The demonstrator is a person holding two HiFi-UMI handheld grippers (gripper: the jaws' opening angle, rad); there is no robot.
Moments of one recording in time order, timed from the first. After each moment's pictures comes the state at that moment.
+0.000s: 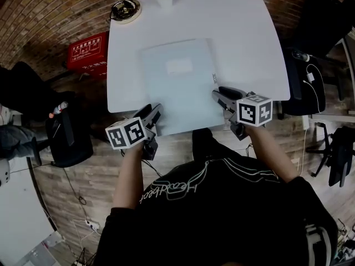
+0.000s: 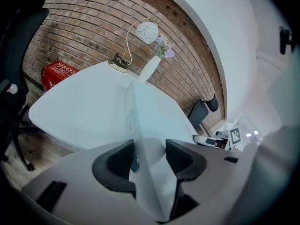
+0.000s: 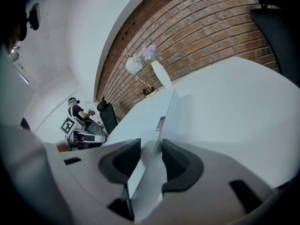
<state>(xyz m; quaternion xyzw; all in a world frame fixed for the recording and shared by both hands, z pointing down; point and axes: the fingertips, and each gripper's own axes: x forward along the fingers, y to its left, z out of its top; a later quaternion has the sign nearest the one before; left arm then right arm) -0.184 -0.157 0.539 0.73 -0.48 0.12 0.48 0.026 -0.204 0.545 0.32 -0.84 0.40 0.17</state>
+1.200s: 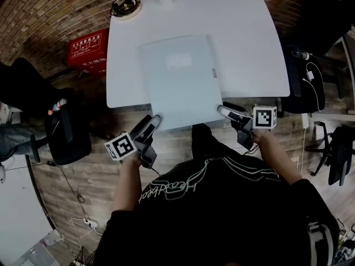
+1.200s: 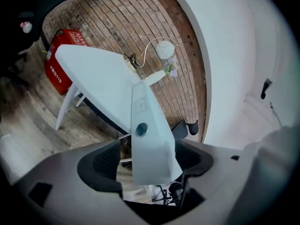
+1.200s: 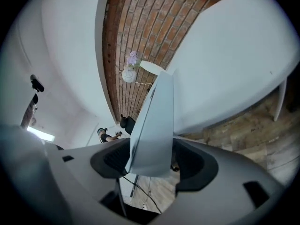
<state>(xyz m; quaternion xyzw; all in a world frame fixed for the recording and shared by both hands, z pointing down) -0.194 -0.102 0.552 0.72 -0.41 -0.08 0.56 0.037 -0.139 0.557 0.19 -0.80 0.57 0.00</state>
